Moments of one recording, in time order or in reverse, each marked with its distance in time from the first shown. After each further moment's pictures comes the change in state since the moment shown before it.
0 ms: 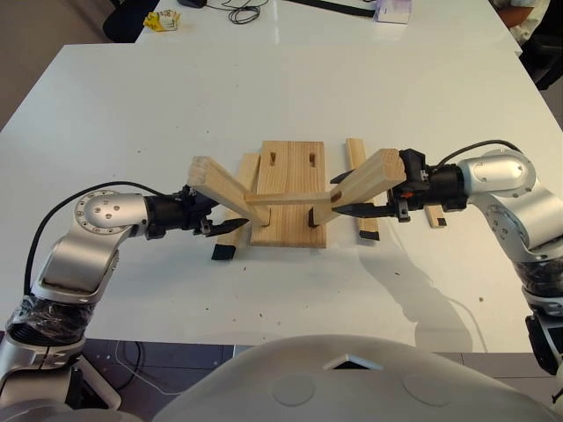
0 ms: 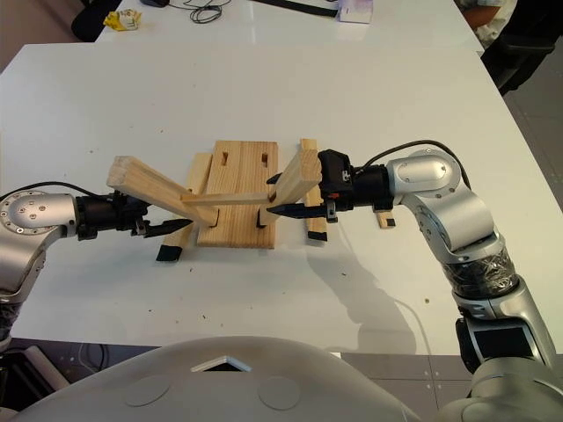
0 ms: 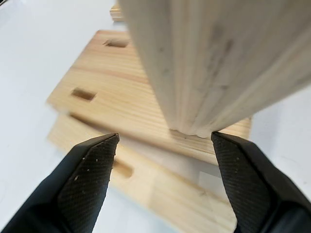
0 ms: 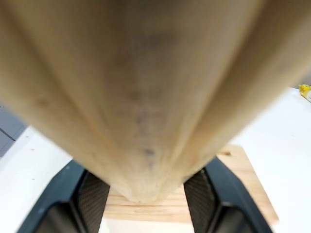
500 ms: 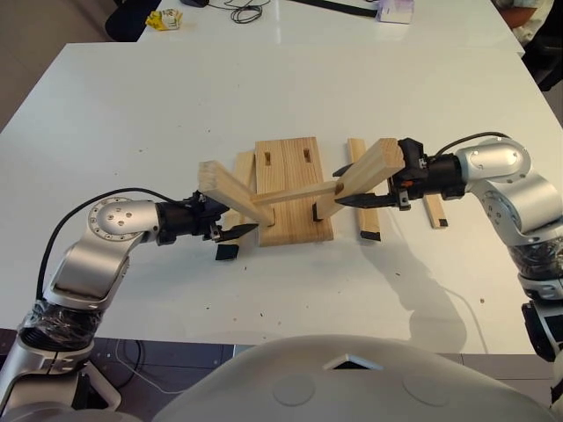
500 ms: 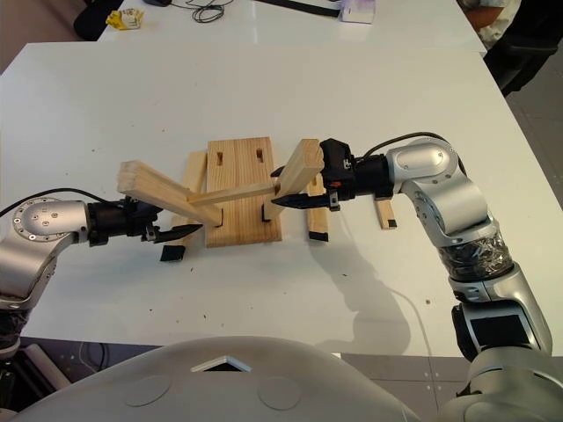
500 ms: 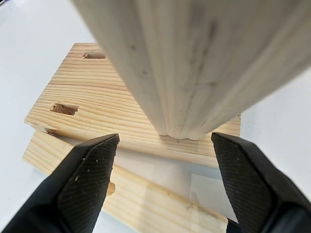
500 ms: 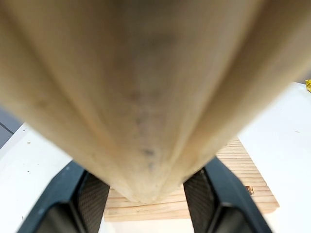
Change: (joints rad) left arm 0.016 -0.029 -0.020 -0.015 0.012 0.000 0.038; right arm -0.067 0.005 0.024 0.107 0.000 -0.040 0.065
